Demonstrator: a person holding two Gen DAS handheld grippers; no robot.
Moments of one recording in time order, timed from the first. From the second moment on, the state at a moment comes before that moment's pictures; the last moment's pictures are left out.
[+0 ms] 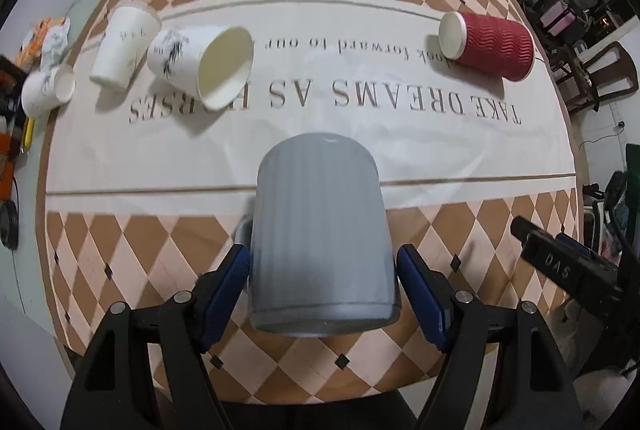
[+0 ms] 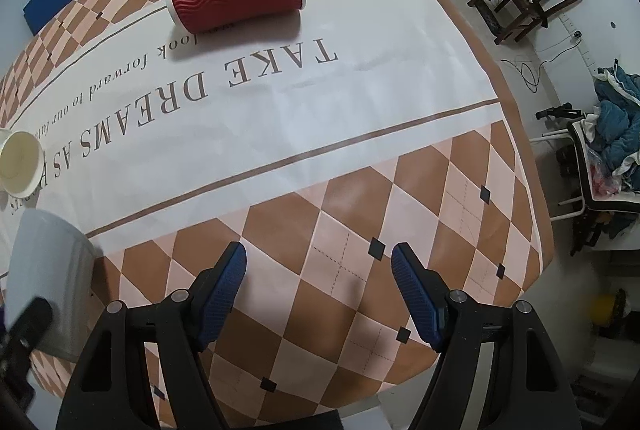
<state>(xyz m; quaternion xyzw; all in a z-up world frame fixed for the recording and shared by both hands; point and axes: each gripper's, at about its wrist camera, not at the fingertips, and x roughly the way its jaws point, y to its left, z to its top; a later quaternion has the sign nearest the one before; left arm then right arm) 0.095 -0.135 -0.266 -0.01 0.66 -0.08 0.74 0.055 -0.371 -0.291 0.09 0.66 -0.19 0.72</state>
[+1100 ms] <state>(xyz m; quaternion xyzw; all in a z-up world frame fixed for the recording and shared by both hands) 0.054 -0.029 -0.267 0.03 0.64 0.06 0.77 0.040 -0.187 -0.235 -0.55 0.48 0.21 0.65</state>
